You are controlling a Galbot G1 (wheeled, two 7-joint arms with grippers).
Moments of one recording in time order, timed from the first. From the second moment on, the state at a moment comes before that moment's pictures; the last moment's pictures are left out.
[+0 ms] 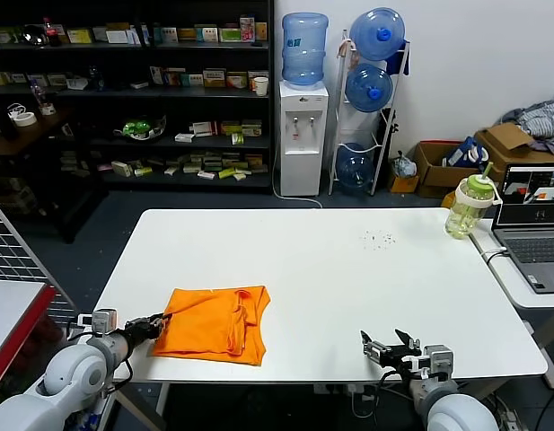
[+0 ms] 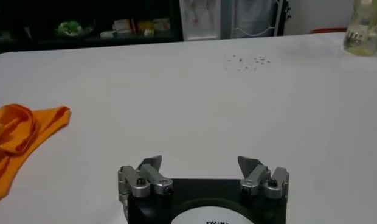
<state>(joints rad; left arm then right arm) 1.14 -0.69 -0.19 -1.67 -1.05 0.42 -0.13 -1.45 0.97 0.37 2.04 0.74 -0.51 0.32</state>
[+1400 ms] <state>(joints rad) 1.26 -0.37 -0.44 -1.65 -0.99 0.44 -0.16 -1.40 0.95 0.34 2.04 0.74 -0.48 0.31</state>
